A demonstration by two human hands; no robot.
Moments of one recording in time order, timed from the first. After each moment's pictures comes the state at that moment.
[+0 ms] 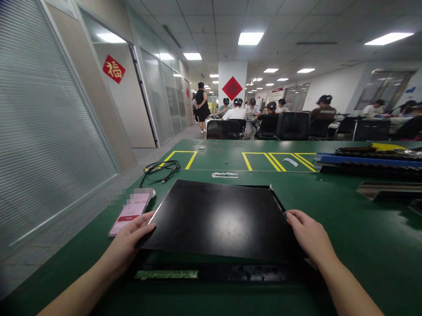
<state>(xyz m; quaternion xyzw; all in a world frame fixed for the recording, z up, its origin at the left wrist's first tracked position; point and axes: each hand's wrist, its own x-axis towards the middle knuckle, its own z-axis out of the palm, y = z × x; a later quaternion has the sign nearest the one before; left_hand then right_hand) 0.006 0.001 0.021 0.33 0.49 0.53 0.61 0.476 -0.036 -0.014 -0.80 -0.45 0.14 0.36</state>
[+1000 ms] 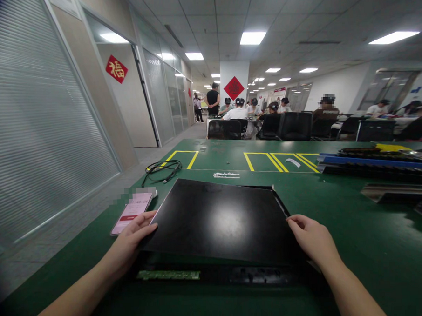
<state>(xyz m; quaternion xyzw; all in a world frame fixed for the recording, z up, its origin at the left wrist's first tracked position) 0.008 -0.004 0.023 0.37 0.46 0.54 0.60 0.464 -0.041 0.001 -0.82 -0.47 0.13 0.30</state>
